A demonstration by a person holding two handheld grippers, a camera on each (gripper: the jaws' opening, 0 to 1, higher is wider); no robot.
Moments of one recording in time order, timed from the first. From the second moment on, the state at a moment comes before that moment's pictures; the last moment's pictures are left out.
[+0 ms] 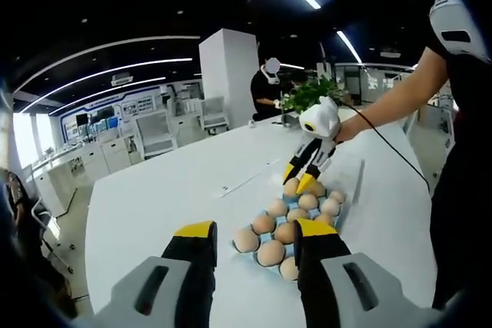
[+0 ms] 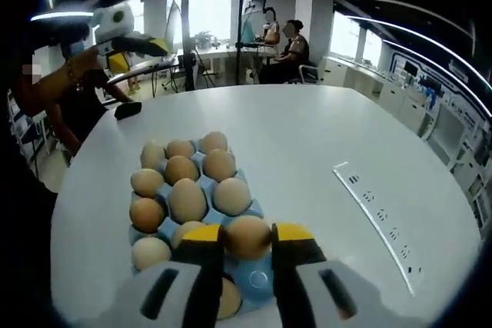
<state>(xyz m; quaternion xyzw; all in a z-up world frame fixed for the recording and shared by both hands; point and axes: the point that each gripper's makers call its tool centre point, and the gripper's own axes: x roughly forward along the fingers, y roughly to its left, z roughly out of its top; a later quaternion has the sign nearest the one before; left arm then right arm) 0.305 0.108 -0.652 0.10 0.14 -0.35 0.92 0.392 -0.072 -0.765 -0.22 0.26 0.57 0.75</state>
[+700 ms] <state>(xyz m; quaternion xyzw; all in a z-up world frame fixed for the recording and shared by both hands) 0.304 0.112 -0.653 0.10 0.14 -0.35 0.92 0.397 -0.063 -0.779 -0.22 0.28 0.57 0.74</state>
